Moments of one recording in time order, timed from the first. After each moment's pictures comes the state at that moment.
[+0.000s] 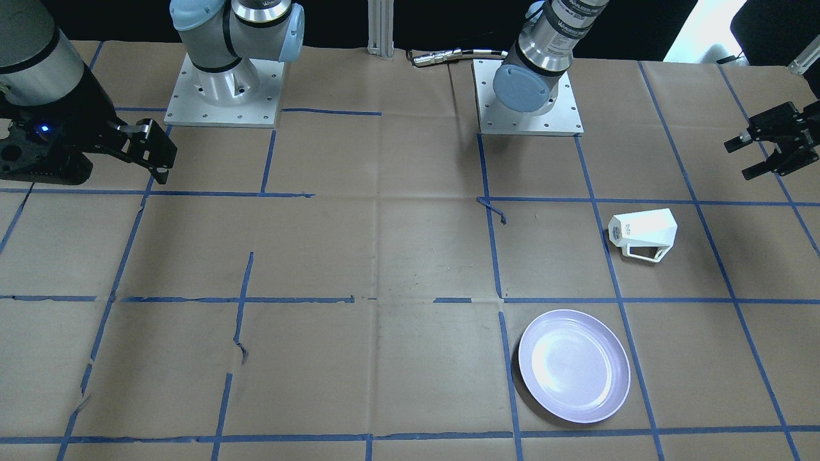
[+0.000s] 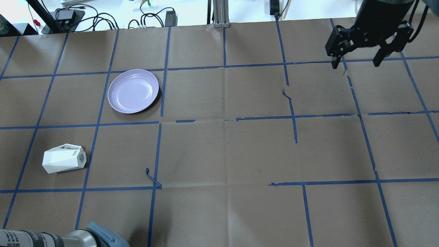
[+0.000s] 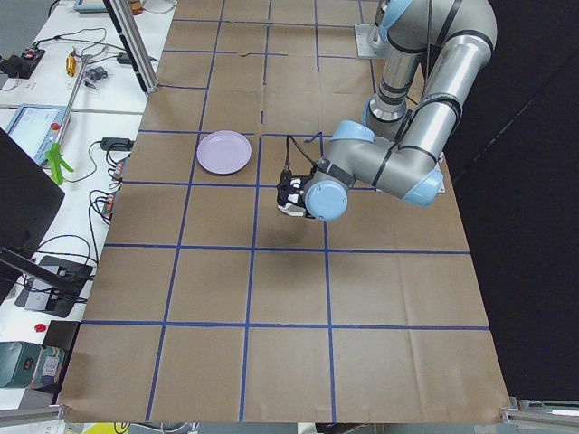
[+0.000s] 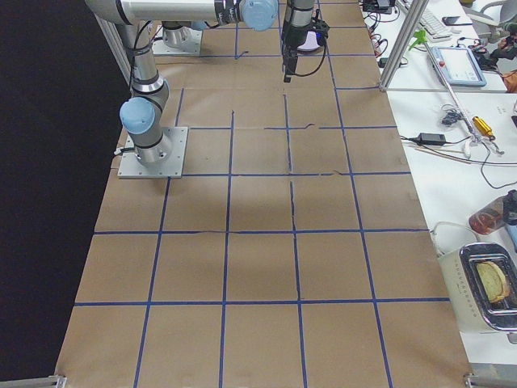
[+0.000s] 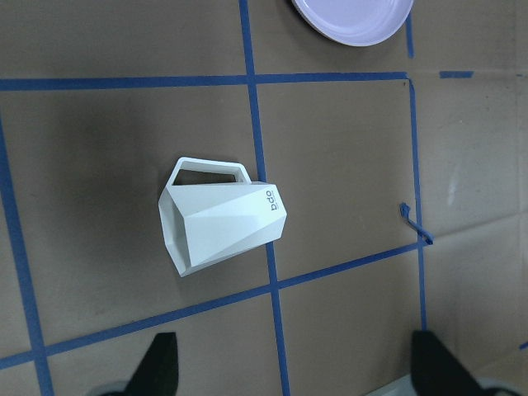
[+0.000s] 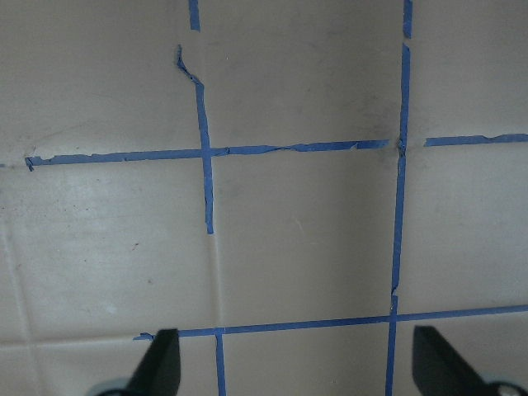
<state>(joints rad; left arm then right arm) -0.46 -1.85 -1.61 -1.95 1.23 1.38 1.47 -1.48 1.43 -1.44 -1.64 -0.06</state>
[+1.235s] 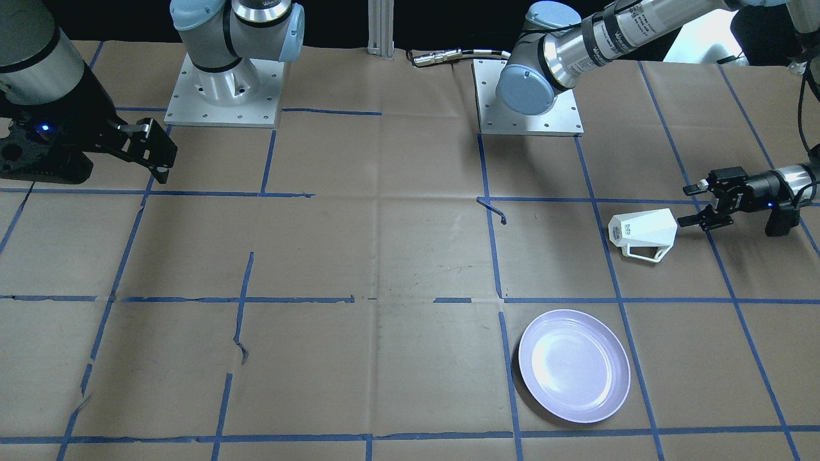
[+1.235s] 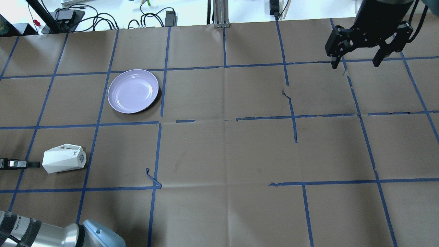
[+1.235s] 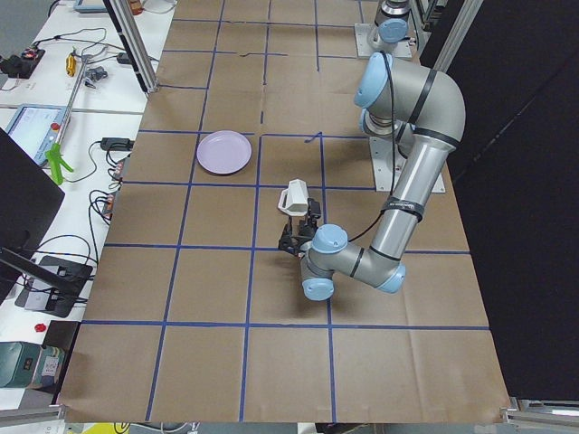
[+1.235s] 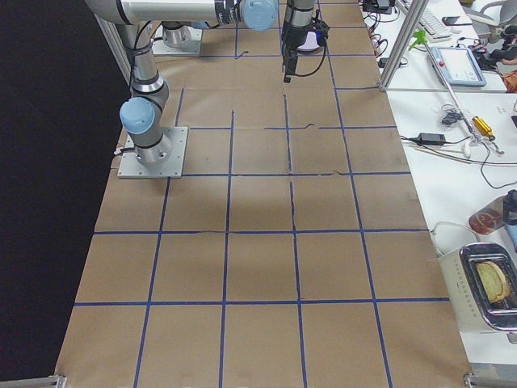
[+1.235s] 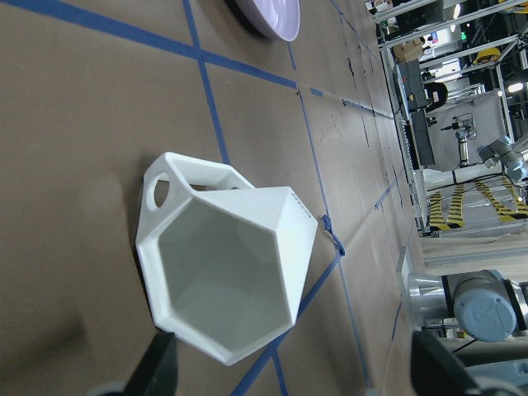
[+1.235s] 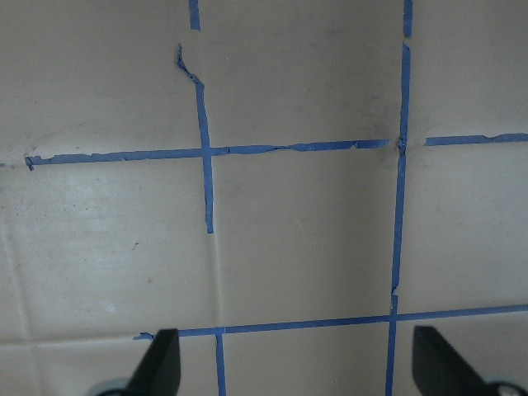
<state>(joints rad) -0.43 -2.23 -1.60 -2.10 1.10 1.63 1.47 -1.48 1.43 -1.44 -1.64 -0.06</state>
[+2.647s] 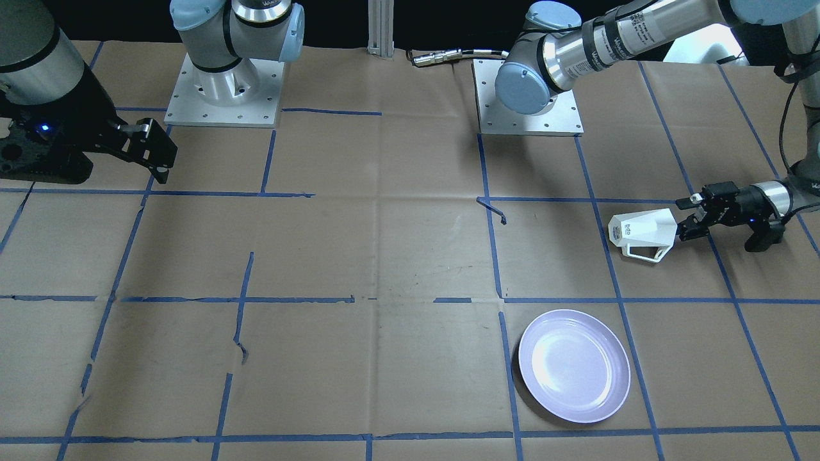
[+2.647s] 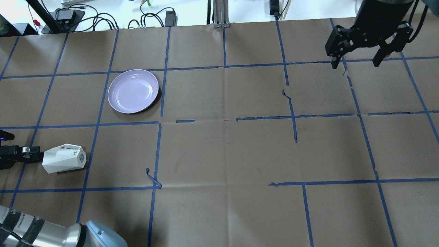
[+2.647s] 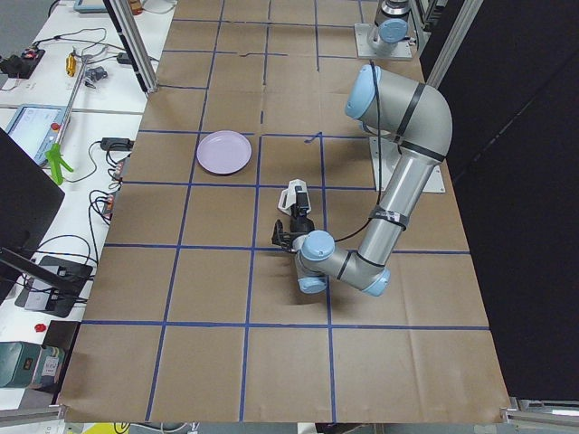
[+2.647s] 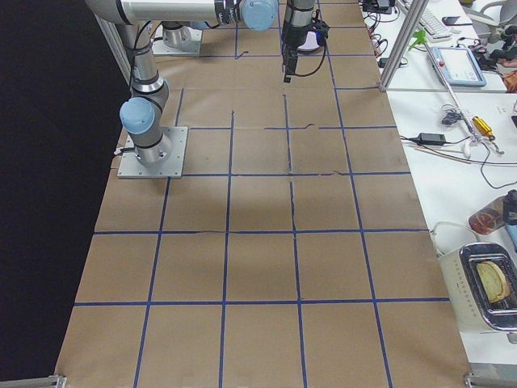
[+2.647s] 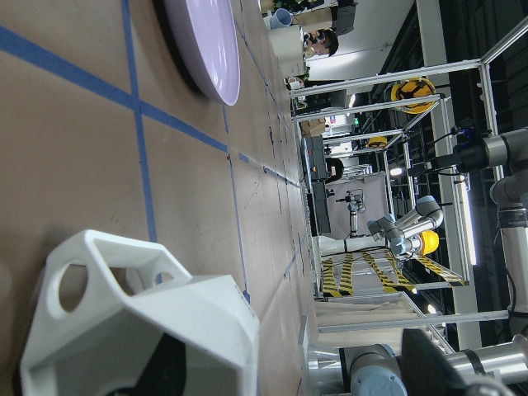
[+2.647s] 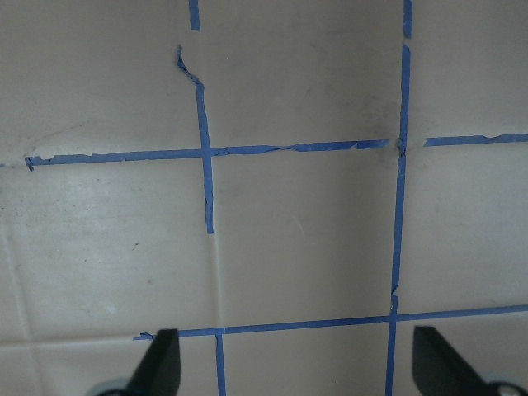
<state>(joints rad) -0.47 -2.29 -1.60 -2.24 0.96 1.62 1.47 -1.48 1.43 -1.44 -1.64 -0.06</state>
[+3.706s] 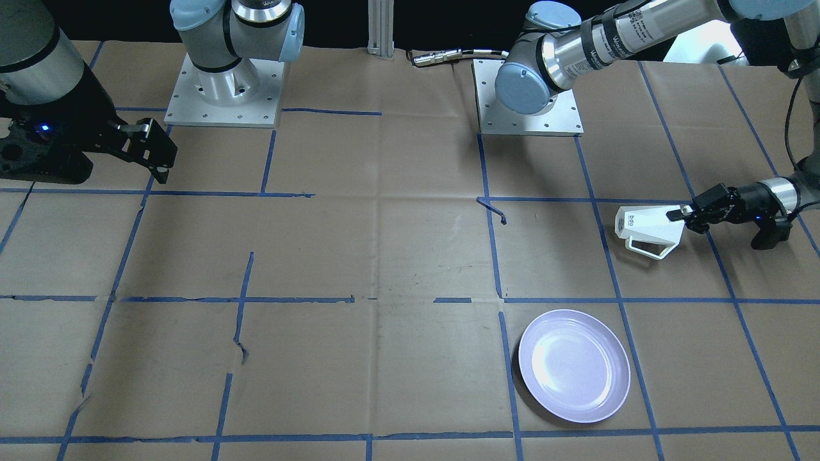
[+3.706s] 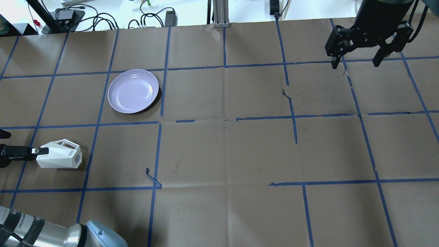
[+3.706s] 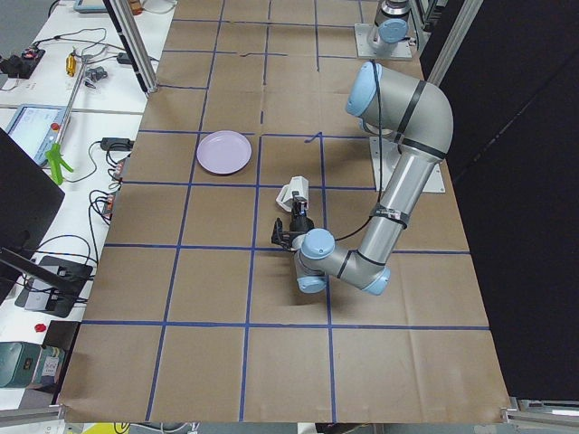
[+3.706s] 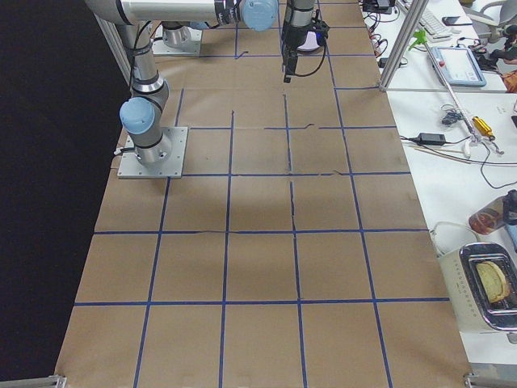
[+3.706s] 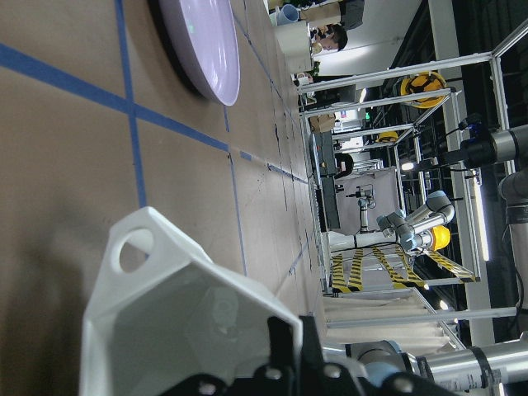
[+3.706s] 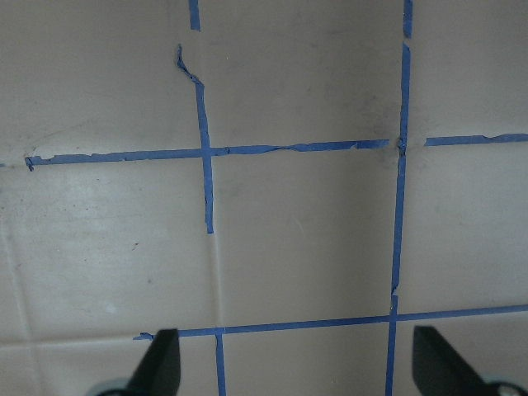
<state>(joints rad) -0.47 -2.24 -1.58 -2.26 0.97 1.60 1.47 -1.48 1.43 -1.44 -1.64 -0.06</state>
